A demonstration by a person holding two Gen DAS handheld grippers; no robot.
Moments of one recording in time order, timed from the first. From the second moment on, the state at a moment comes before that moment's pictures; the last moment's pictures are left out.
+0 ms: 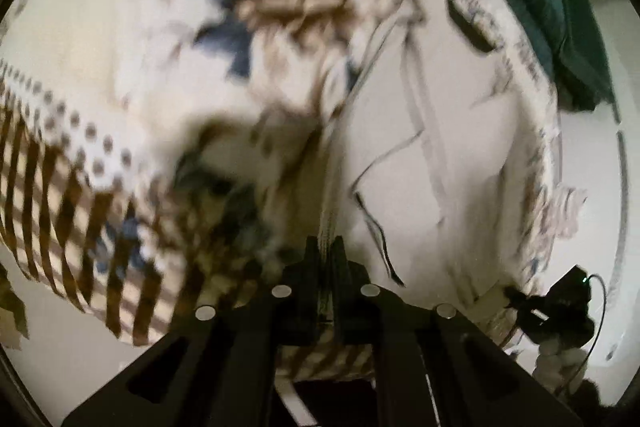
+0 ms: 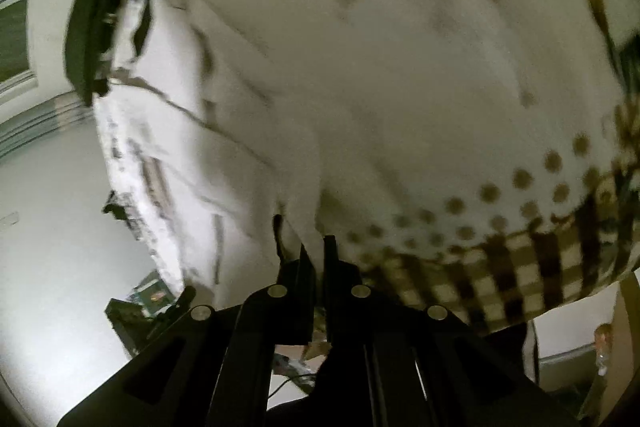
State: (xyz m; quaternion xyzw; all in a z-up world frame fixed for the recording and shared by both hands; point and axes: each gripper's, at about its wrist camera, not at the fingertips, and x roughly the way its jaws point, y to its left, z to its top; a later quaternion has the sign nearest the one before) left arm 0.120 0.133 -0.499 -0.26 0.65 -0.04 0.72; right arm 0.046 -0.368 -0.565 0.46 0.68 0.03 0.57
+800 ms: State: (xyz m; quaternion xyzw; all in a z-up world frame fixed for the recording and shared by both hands) left arm 0.319 0.109 -0.548 -0.22 0.62 -0.01 0.75; right arm 0.256 -0.379 -0.566 0.34 0.66 0.03 0.68
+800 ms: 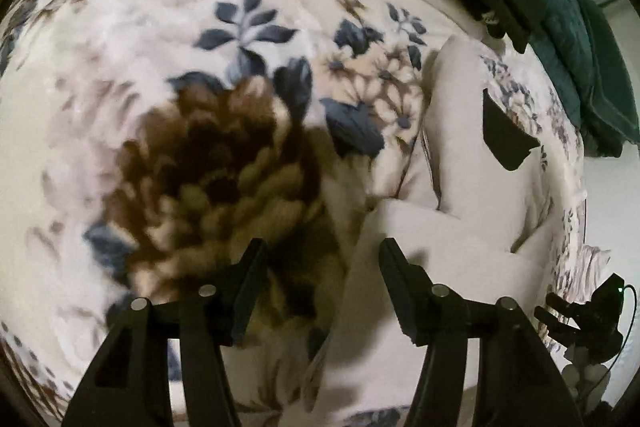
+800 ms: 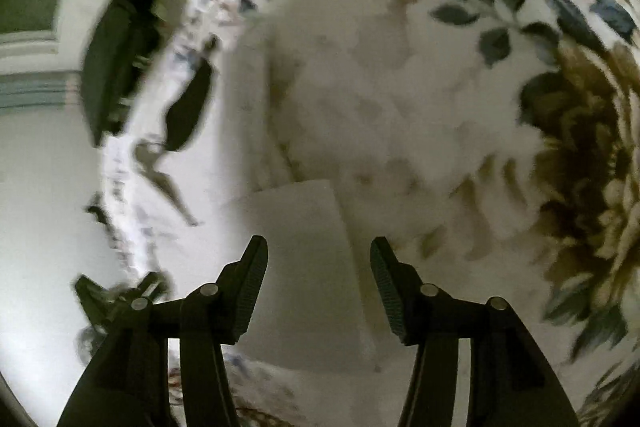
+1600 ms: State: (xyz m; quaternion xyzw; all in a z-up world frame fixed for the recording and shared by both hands) left arm 0.497 0.015 -0.544 0.04 0.58 -0.18 0.79; right arm 0.520 -0.306 -0.578 0.11 0.69 0.07 0.71
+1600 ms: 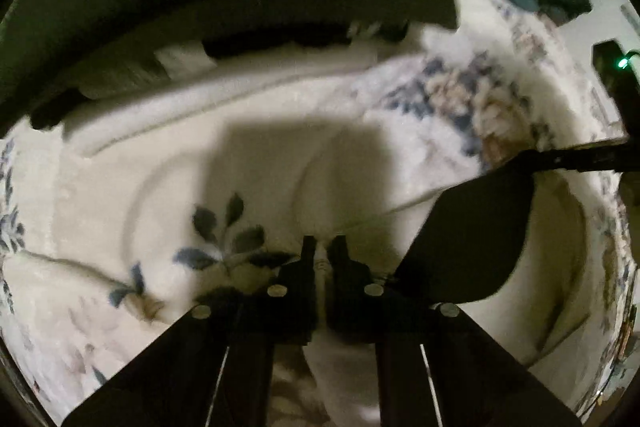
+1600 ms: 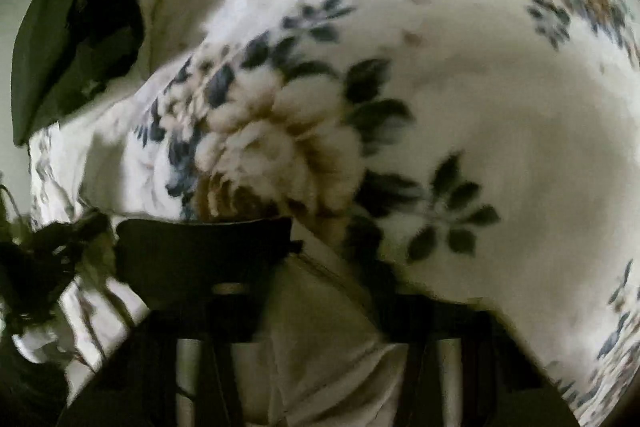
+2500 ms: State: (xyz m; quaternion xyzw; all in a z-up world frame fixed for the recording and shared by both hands) left arm 0.195 0.060 -0.493 -0.07 0.63 -0.14 0.76; right arm 0.174 -0.275 -0.511 0.15 0.70 0.06 0.69
